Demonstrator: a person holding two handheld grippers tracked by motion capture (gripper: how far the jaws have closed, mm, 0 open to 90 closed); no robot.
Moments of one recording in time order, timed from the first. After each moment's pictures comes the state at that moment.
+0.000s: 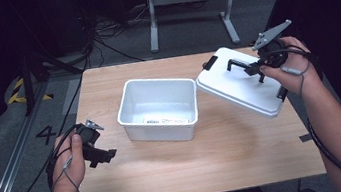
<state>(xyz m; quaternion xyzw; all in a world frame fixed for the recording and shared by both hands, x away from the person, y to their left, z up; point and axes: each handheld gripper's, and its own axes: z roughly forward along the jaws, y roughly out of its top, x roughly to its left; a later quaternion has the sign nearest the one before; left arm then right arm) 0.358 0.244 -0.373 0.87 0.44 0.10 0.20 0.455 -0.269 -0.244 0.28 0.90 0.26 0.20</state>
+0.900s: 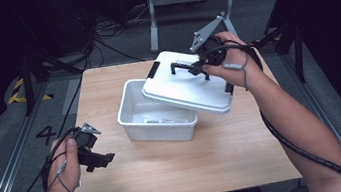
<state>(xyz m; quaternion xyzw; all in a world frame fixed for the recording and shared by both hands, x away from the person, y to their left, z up) 0.347 0.250 -0.369 0.87 0.43 0.09 0.21 0.475 -0.127 -0.230 0.14 0.93 0.30 0.16</state>
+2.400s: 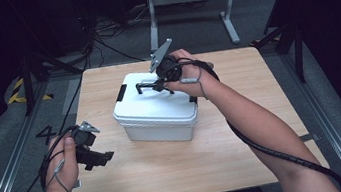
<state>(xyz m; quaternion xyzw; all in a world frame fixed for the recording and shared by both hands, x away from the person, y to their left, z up) 0.349 0.252 -0.365 0.87 0.42 0.10 0.21 0.493 -0.037 -0.280 0.06 0.94 0.30 0.12</state>
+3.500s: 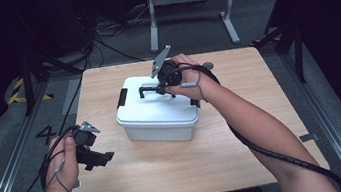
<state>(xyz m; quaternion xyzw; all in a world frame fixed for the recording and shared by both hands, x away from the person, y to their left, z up) 0.350 0.251 -0.365 0.88 0.42 0.09 0.21 0.498 -0.038 -0.300 0.05 0.95 0.27 0.13</state>
